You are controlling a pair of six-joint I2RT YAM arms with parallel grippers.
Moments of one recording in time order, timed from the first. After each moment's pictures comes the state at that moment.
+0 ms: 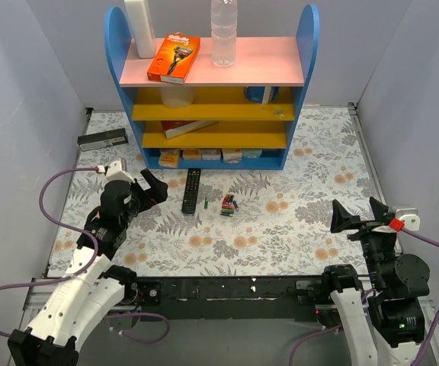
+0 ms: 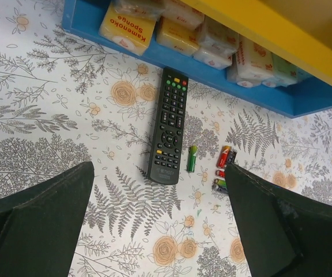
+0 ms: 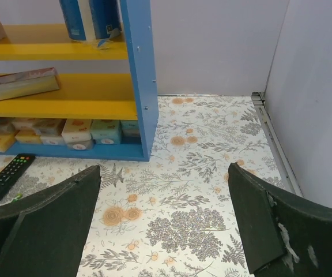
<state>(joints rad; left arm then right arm) -0.33 0.65 0.62 -0.37 -0.16 -0.63 0.16 0.01 0.76 -0.62 0.04 0.05</state>
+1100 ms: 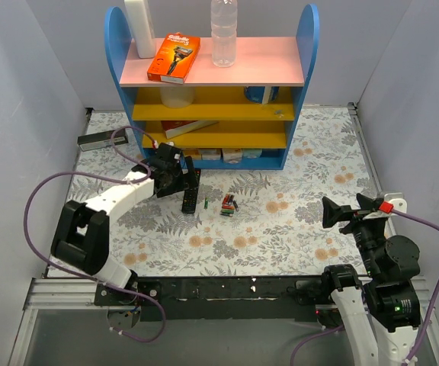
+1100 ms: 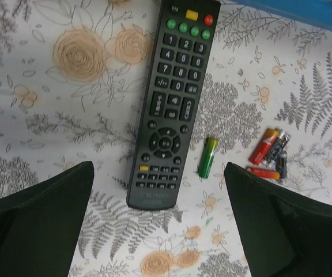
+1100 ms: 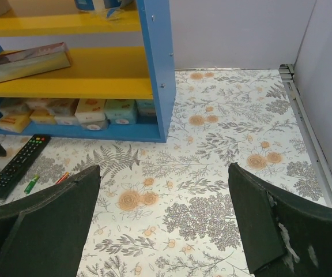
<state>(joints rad) -0.42 1.47 0.97 -0.43 -0.05 -0.64 0.16 0.09 0.73 -0.60 -0.01 0.11</state>
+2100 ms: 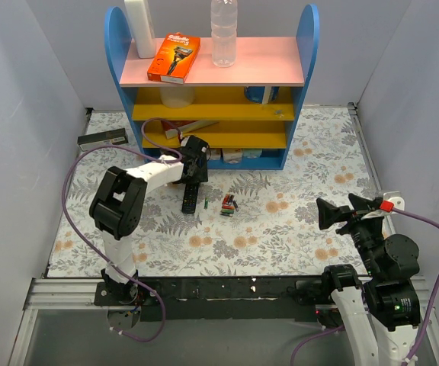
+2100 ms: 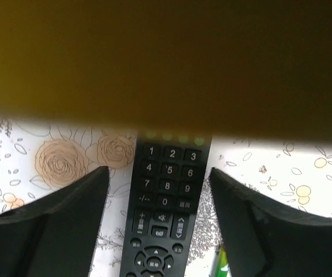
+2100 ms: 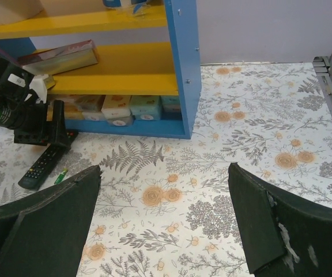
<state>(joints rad) -0.52 1.91 1.28 -0.42 -0.31 -0.50 0.16 0.10 0.72 -0.60 -0.09 0.17</state>
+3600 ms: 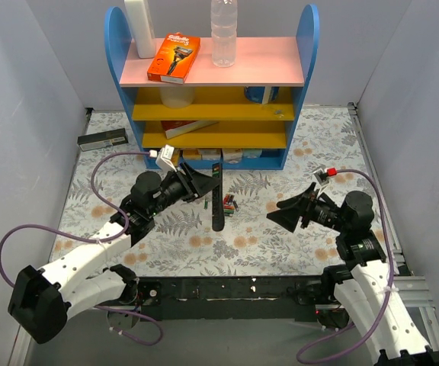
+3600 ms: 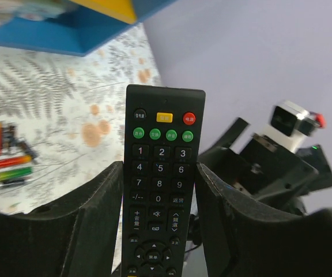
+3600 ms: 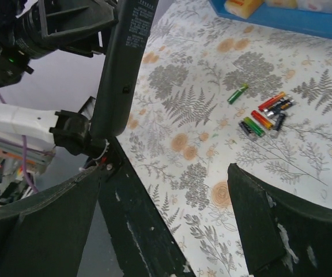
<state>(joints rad) -0.61 0.98 0.62 0.23 0.21 -0.99 0.20 0.50 0.44 -0.10 -0.88 0.54</state>
